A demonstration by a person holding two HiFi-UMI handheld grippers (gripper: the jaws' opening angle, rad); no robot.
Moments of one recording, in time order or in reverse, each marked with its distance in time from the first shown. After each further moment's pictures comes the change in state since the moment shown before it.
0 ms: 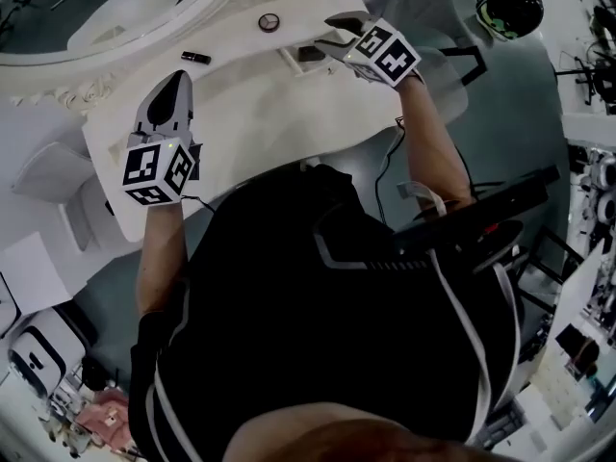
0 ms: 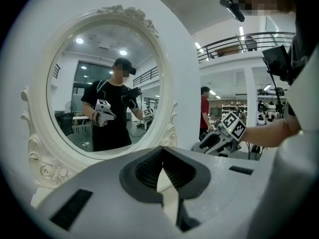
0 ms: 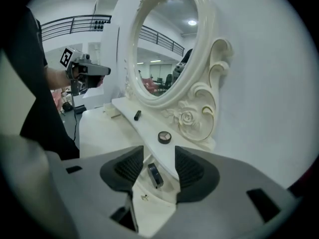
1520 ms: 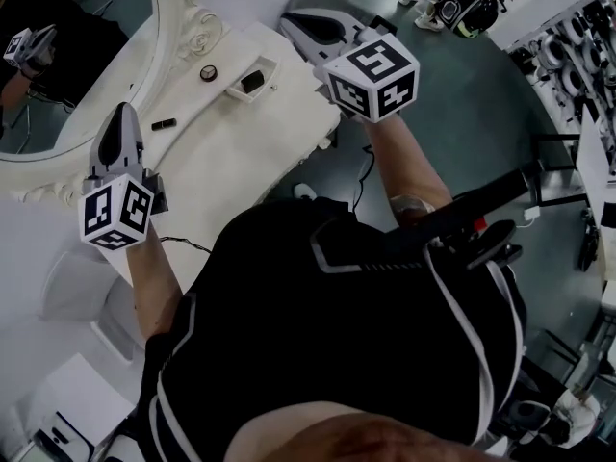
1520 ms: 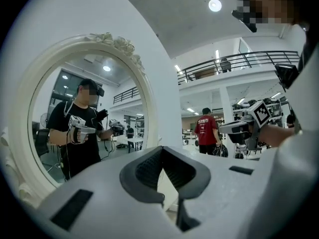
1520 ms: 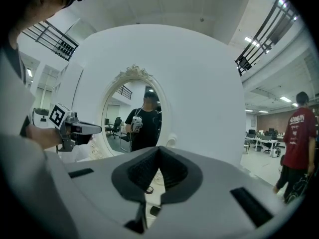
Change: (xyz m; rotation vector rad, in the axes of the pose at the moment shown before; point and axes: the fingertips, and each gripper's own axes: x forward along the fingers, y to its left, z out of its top) left arm -0.050 -0.004 0.118 0.073 -0.227 -0.244; right arm -0.232 0.070 0.148 0.286 -0.499 -0.644
